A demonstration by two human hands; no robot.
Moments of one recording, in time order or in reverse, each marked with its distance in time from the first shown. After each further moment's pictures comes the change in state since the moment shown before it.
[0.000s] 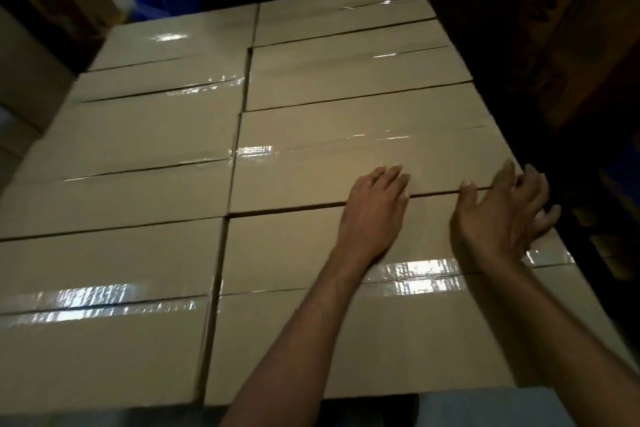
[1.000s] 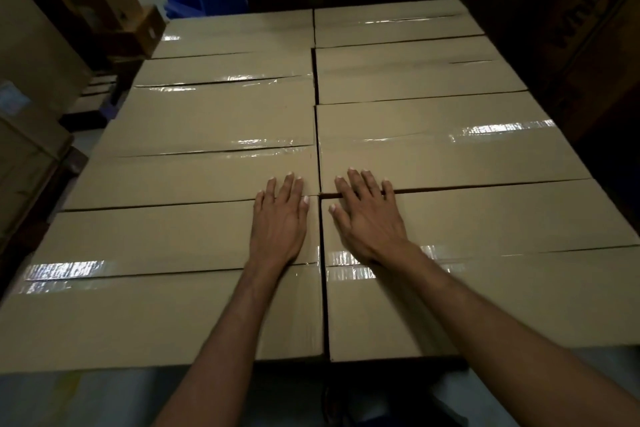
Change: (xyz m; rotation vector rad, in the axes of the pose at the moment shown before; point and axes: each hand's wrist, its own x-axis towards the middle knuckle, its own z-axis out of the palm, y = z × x) left_hand -0.162 -0.234 -0.136 0.207 -0.070 -0.395; right_hand -0.194 -0.217 0.042 -0.078 -0.531 -0.799
